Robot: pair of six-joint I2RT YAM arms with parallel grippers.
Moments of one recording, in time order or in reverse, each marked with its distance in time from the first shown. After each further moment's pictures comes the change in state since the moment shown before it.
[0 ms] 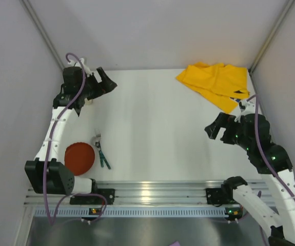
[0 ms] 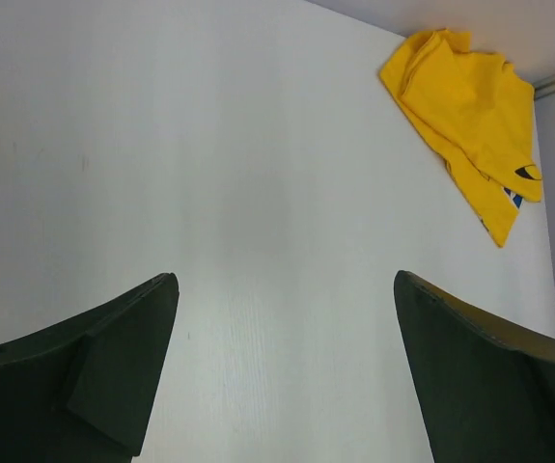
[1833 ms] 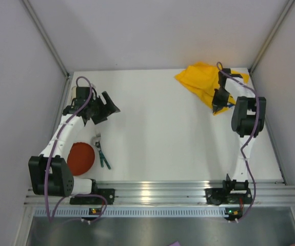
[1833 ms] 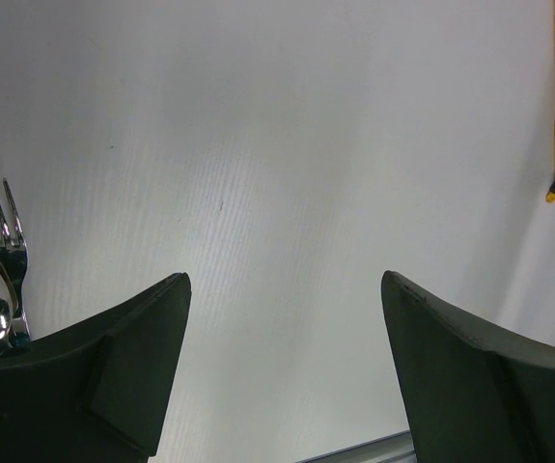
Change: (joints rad) left arm -0.032 -0.019 -0.270 -0.127 -0.052 -0.145; right arm -0.333 1.618 0.890 -0.097 0.069 -0.188
